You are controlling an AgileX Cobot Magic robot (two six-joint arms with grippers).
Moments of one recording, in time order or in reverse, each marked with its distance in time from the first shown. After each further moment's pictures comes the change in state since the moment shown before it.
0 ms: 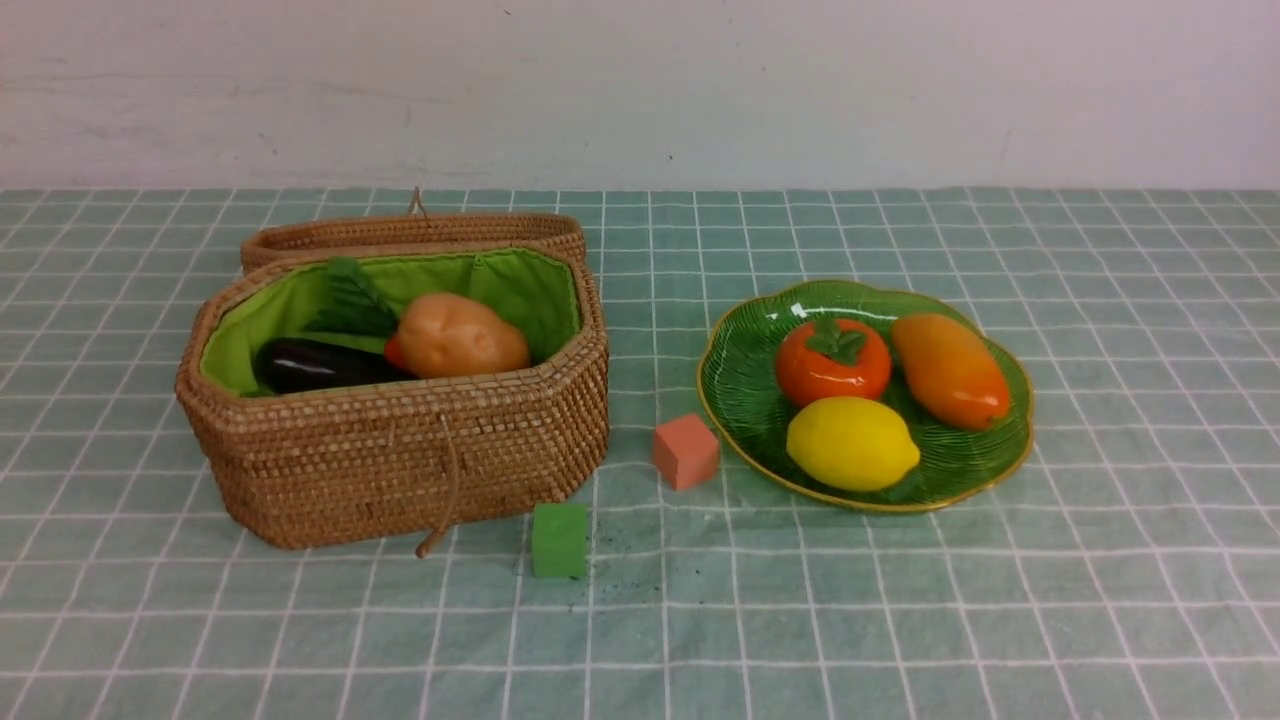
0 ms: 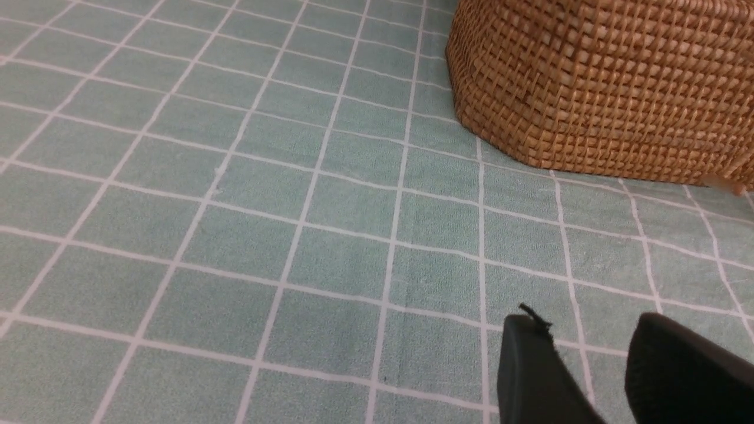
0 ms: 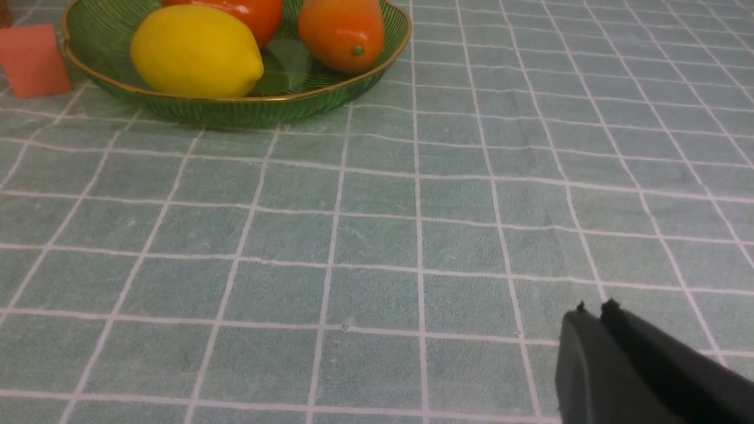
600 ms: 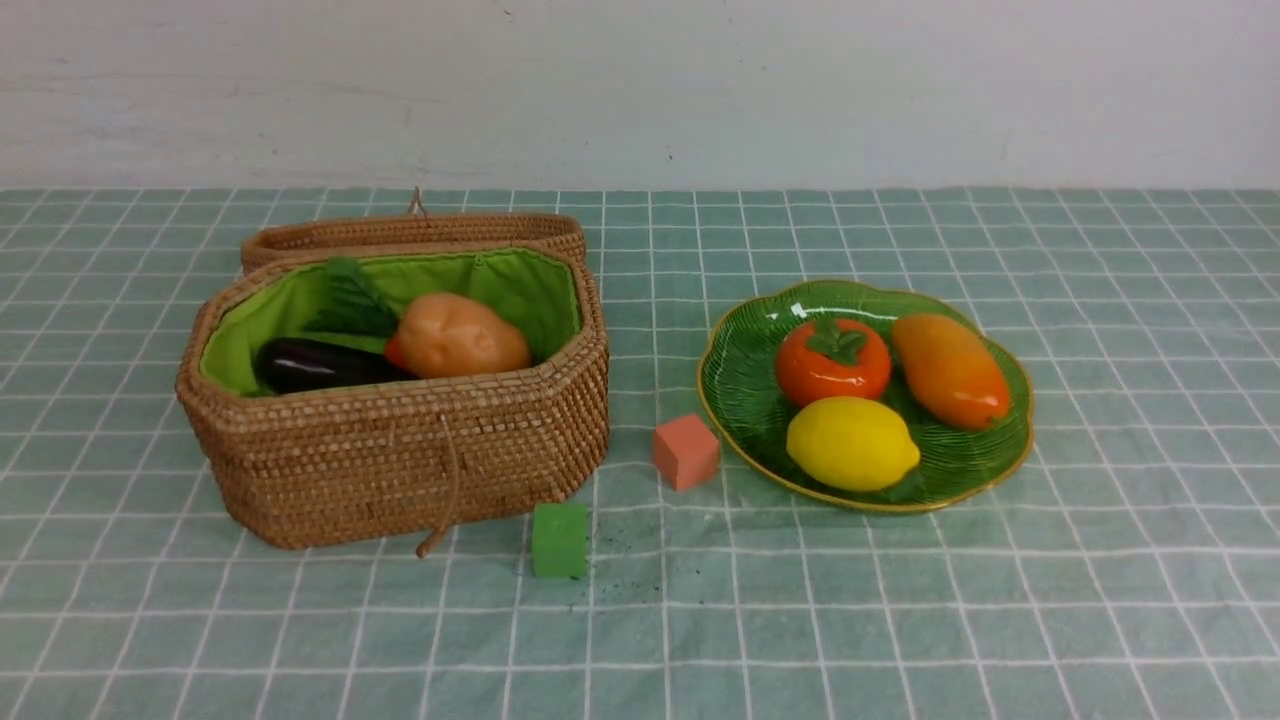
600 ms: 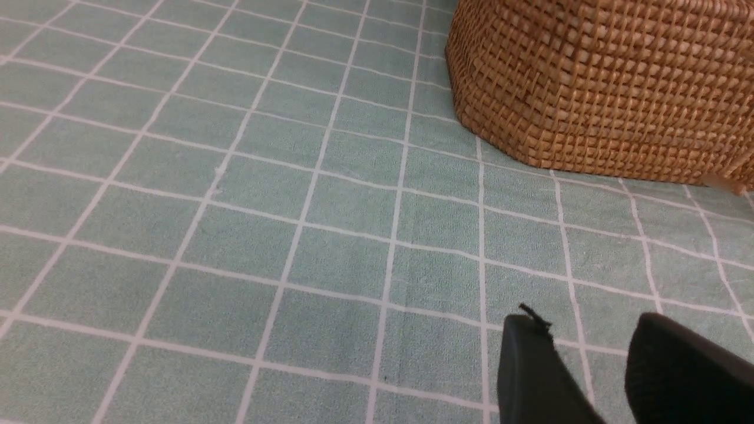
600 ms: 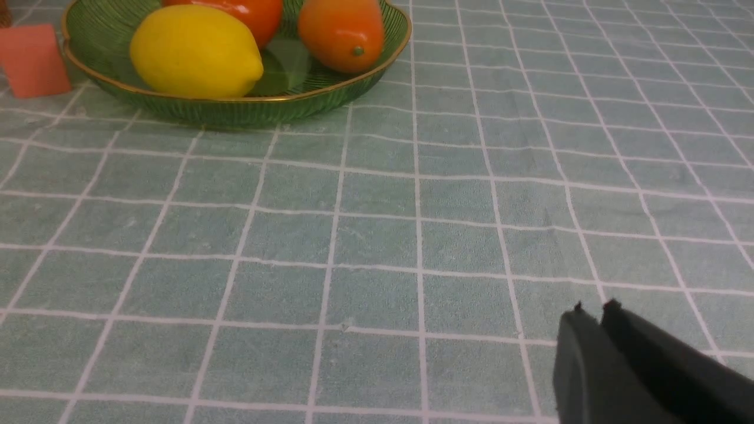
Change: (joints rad) right arm 0.000 0.000 0.000 -0.001 0.000 0.000; left arm 0.000 0.000 0.000 0.000 0.000 0.000
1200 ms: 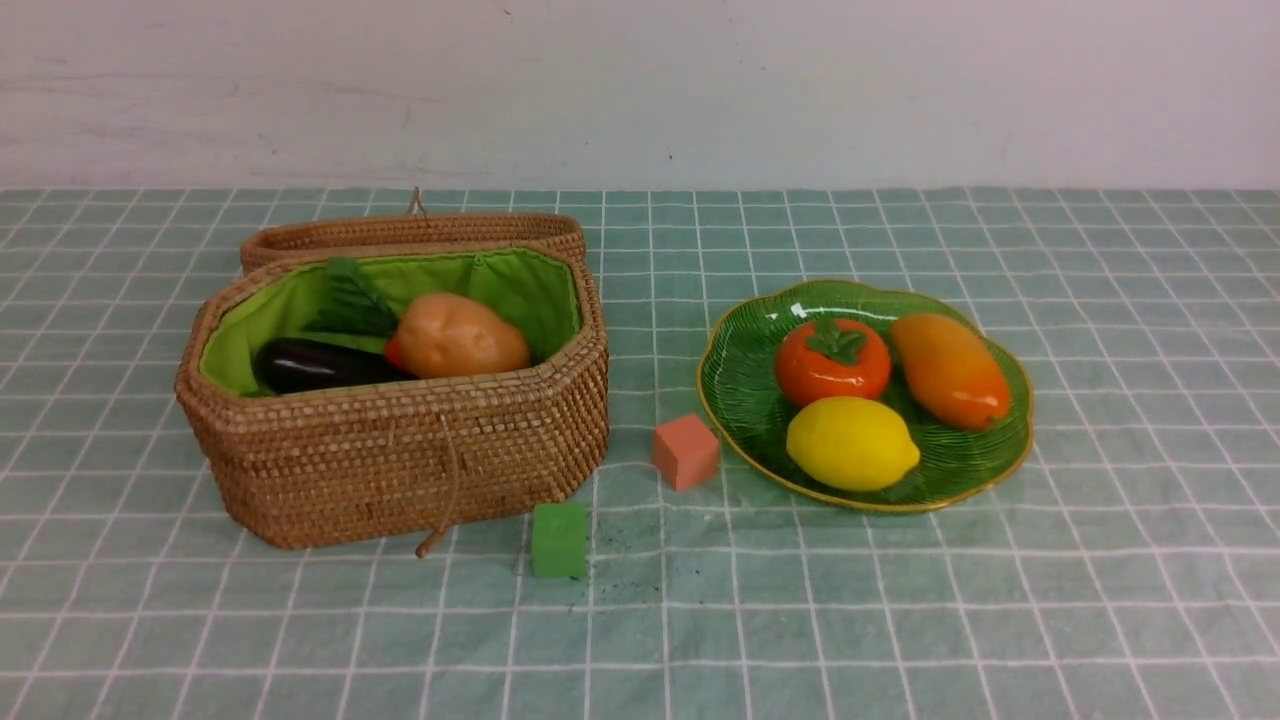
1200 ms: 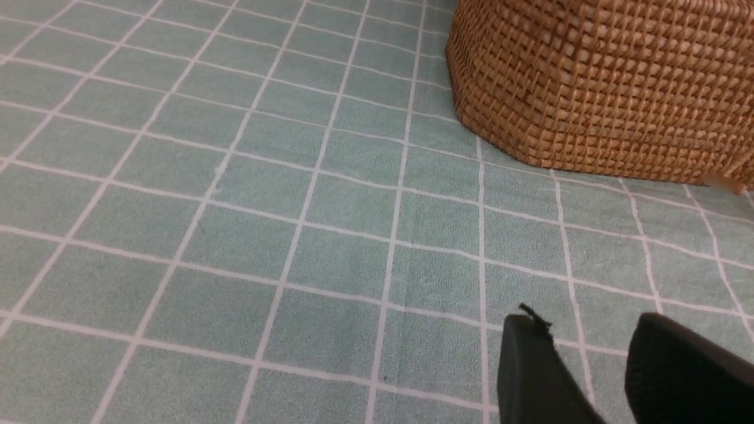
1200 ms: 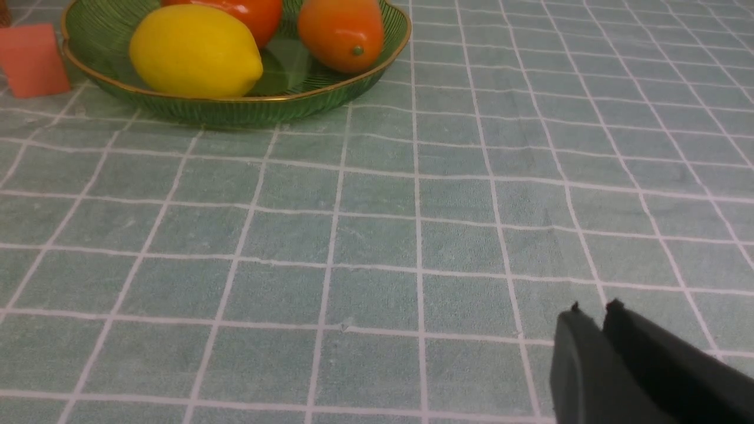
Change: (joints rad) right arm 0.000 0.000 0.000 0.000 0.000 0.000; left arm 0.000 0.000 0.000 0.000 0.001 0.000
